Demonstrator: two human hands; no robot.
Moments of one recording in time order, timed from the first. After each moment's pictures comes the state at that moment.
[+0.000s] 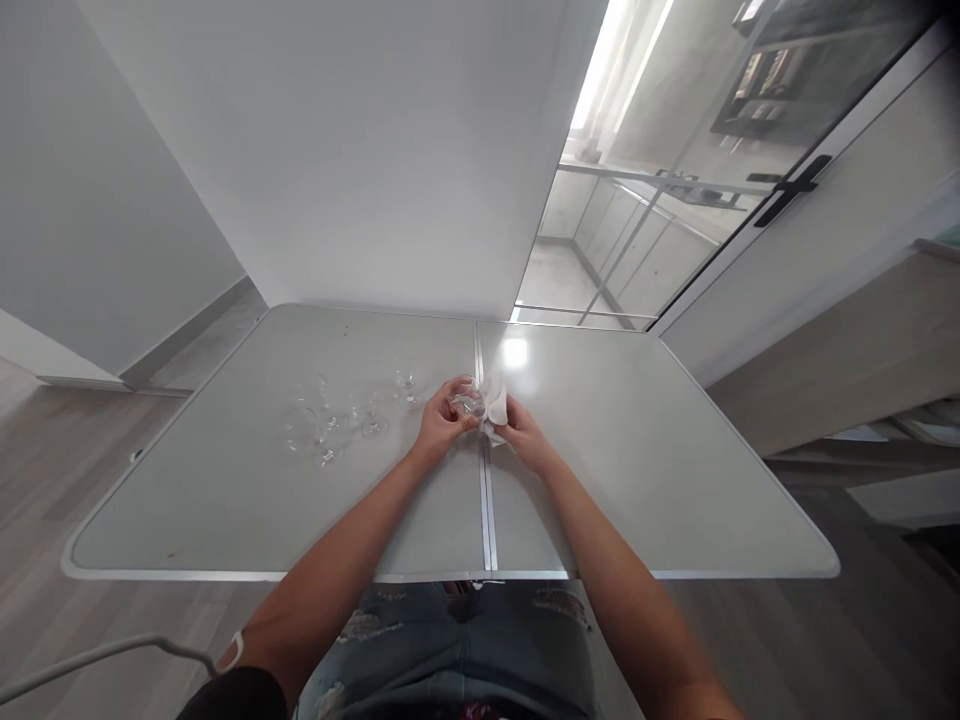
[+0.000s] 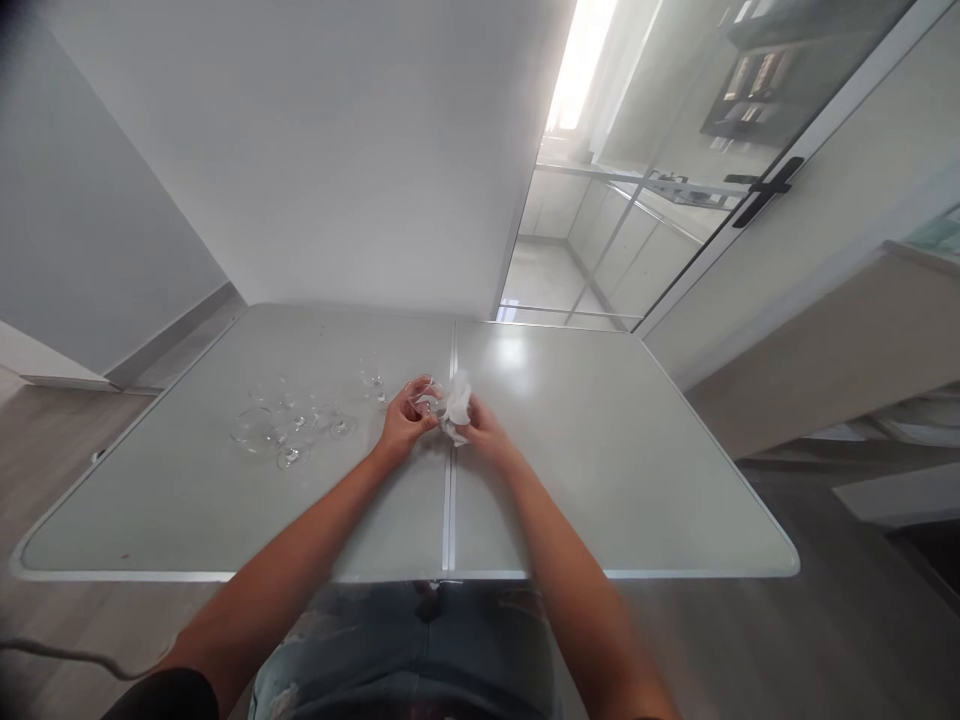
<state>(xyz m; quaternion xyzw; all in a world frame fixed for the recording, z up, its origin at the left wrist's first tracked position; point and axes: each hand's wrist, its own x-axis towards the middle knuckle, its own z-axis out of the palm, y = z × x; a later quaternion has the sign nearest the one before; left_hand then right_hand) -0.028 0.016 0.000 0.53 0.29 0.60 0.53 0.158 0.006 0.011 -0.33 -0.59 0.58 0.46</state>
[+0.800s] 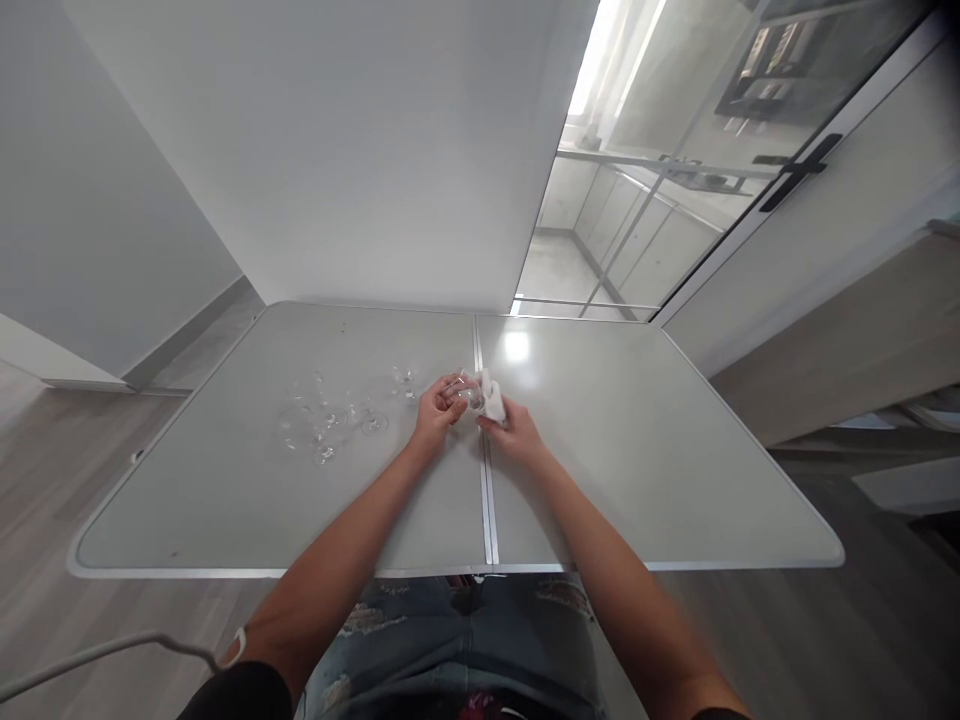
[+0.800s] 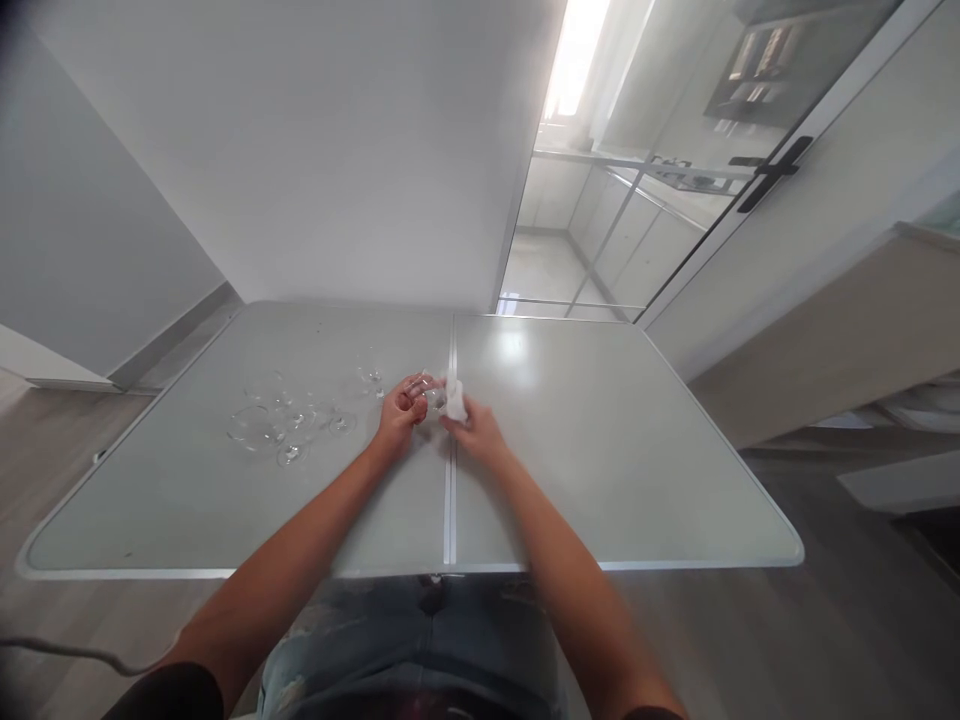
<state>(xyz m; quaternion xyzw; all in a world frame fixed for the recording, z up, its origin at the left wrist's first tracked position) -0.026 0.015 0.005 0.46 0.31 0.60 0.57 0.155 0.001 0.013 -0.42 -0.66 0.45 0.43</state>
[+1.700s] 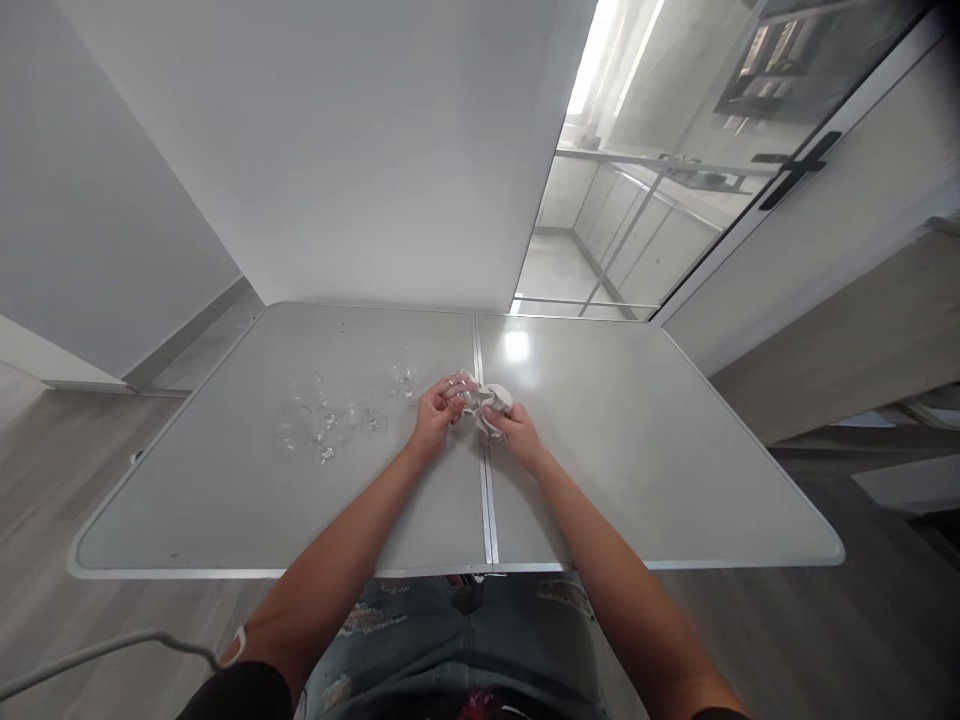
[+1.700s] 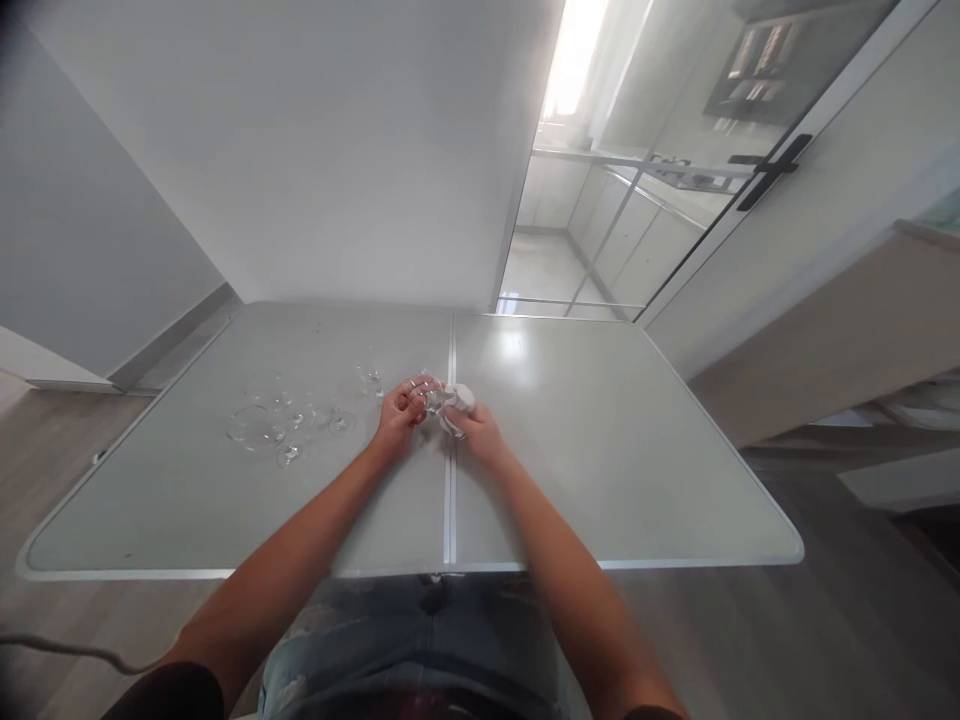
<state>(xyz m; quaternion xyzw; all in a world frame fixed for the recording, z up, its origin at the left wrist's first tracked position) -0.029 0.017 0.002 0.47 0.29 0.60 0.59 0.148 0.002 0.007 -0.40 -0.57 0.55 0.46</state>
